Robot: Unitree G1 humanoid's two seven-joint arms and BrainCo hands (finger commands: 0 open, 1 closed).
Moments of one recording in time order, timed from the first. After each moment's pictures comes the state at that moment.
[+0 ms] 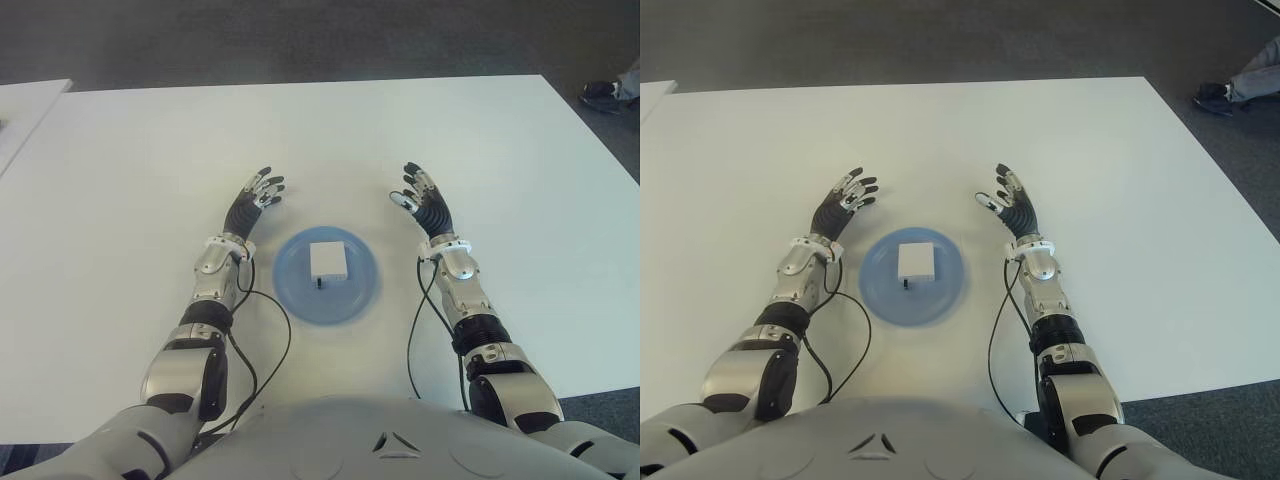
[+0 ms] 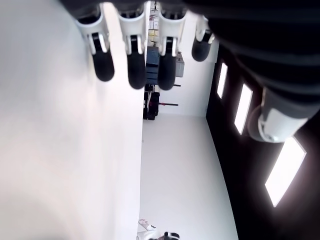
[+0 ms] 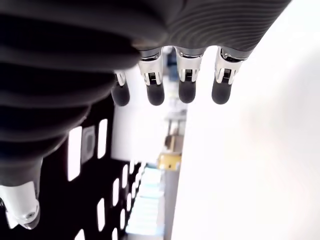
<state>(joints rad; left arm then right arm) -0.36 0.13 0.16 0.94 -0.17 -0.46 -0.40 -0.28 -0.14 -0.02 0.65 0.07 -0.37 0.08</state>
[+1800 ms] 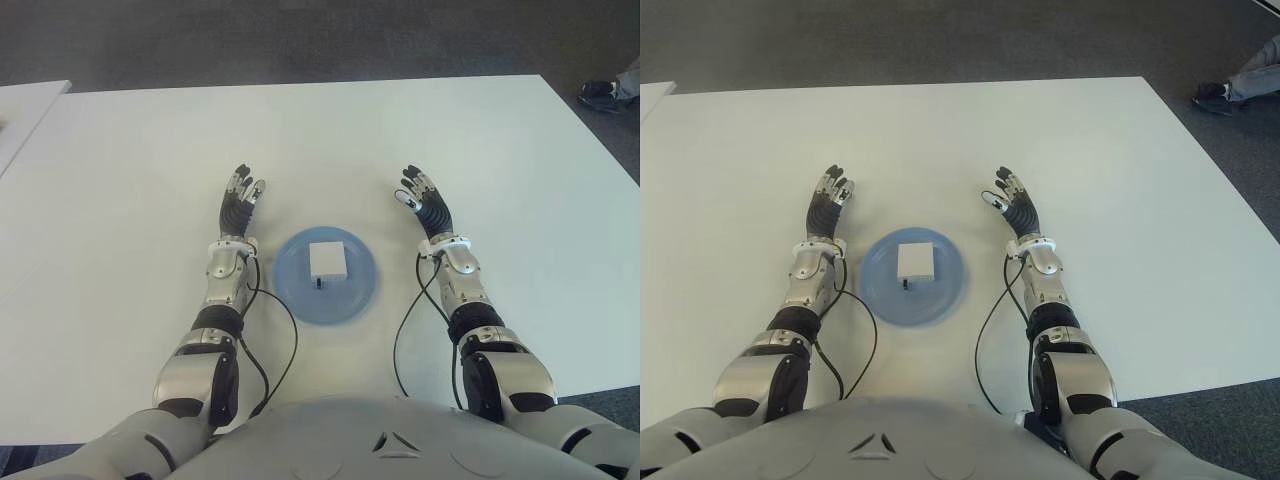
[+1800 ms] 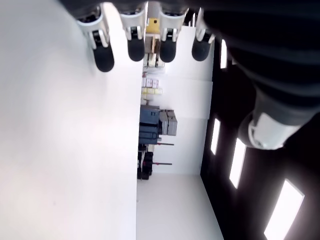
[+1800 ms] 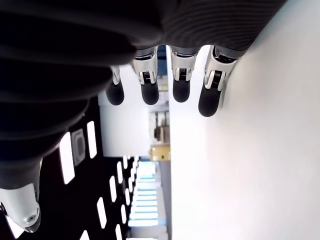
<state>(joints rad) -0.33 0.06 0.18 0.91 -0.10 -0.53 -0.02 -0.39 -0.12 -0.10 0.90 0.10 -0.42 0.24</state>
